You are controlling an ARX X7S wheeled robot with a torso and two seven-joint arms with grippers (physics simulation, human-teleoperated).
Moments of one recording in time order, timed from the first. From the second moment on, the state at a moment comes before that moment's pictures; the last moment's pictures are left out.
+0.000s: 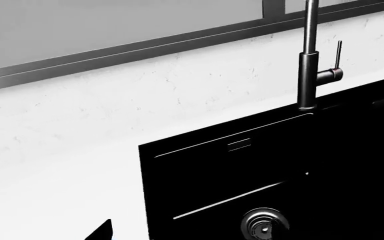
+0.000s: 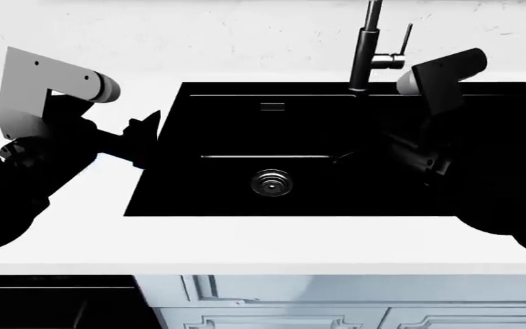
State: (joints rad) left arm -0.92 -0.65 0.12 0.38 -0.94 -1.19 -0.18; right arm 1.05 0.67 -0.40 -0.20 1.21 1.07 0.26
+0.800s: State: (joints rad) left arm -0.92 -0.64 0.15 0.37 -0.94 -1.18 -0.19; right arm 1.03 0.68 -0.40 -0.21 1.21 1.04 0.26
